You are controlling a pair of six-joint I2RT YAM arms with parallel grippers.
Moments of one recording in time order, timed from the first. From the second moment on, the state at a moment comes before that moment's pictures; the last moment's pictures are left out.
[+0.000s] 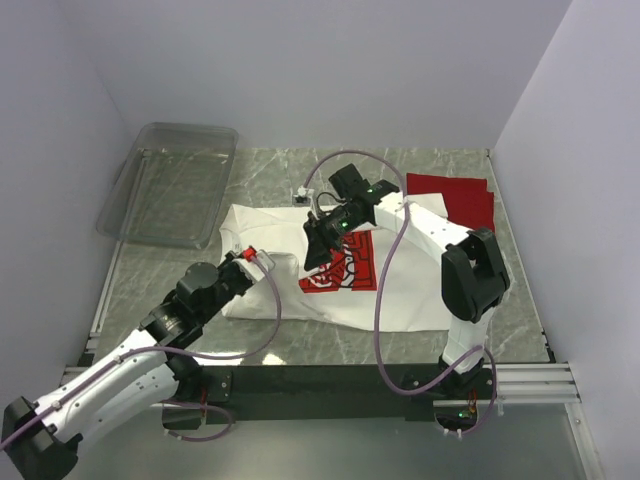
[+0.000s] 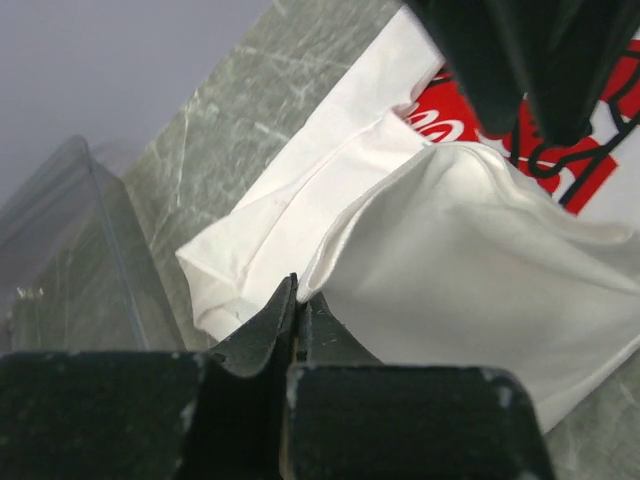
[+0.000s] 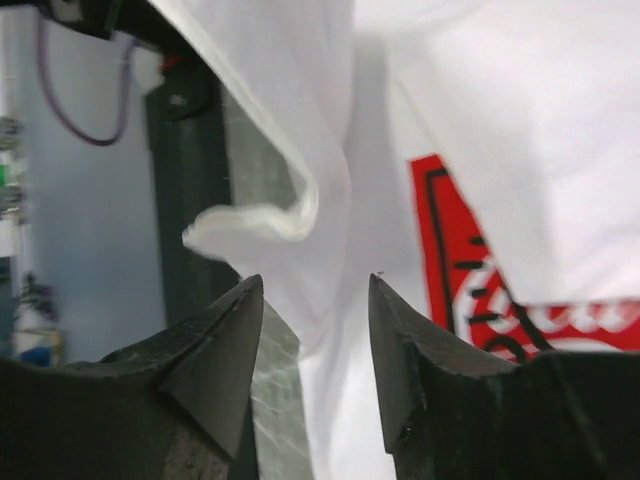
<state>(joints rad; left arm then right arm) -0.75 0.62 0.43 -0.01 -0.14 0.47 0.60 1.85 1.49 -0.75 -0.98 -0.31</state>
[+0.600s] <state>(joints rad) -0.61 0.77 0.63 -0.15 -0.10 0.17 0.10 1.01 0.89 -0.94 -0.50 -1.10</state>
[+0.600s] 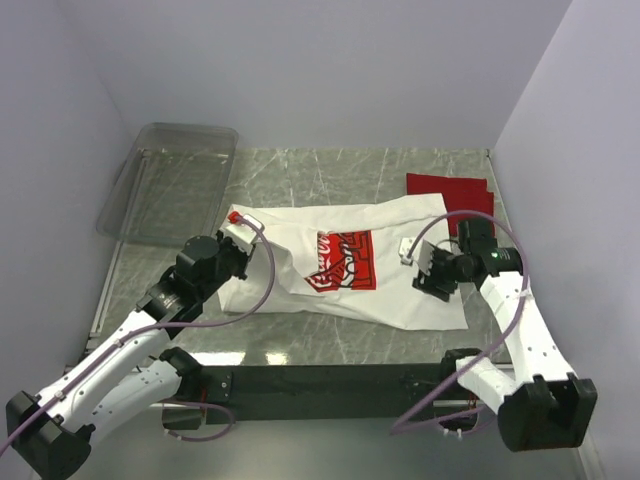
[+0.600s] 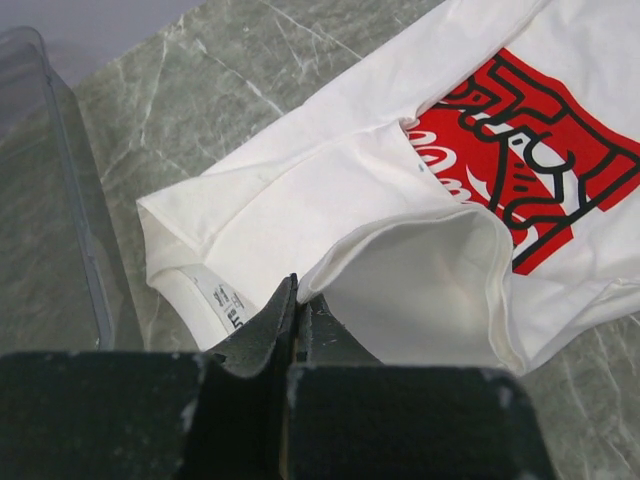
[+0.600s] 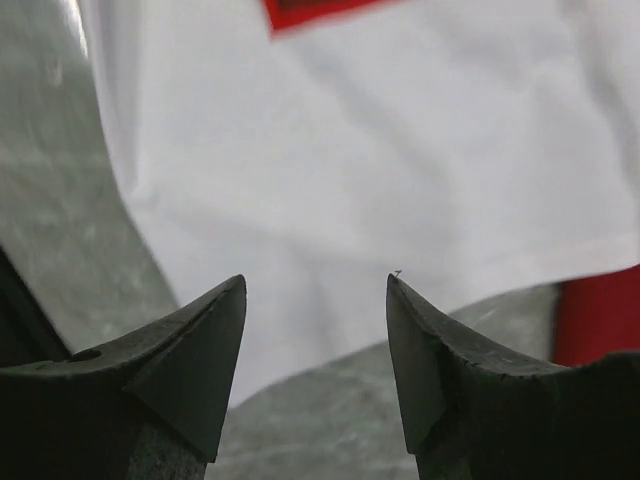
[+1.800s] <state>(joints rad) -0.56 0.82 0.67 -0.28 -0.05 0.05 0.01 1.00 0.49 -0.91 -0.19 -1.36</state>
